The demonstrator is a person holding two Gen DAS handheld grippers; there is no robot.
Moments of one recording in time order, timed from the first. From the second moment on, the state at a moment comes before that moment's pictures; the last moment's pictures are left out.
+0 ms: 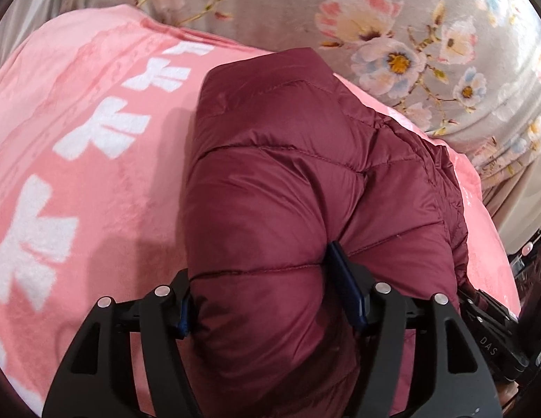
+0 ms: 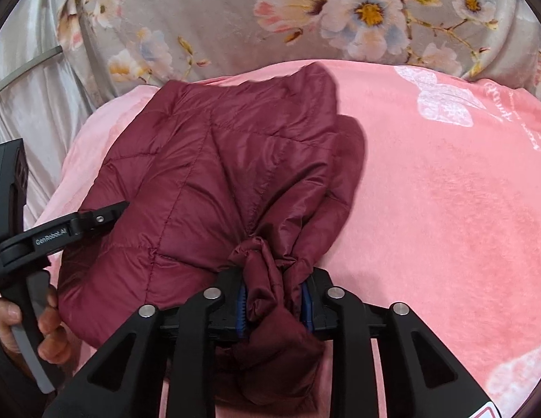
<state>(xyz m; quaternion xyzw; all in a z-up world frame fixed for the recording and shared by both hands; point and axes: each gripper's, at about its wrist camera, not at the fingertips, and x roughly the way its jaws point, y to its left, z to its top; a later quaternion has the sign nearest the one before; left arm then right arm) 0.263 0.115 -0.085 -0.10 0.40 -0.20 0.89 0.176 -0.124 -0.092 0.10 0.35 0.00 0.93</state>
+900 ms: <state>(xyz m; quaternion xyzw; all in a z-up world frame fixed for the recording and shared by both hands) 0.150 0.090 -0.057 0.01 0.42 -0.06 0.91 0.075 -0.109 -0.073 0.03 0.34 0.00 0.94</state>
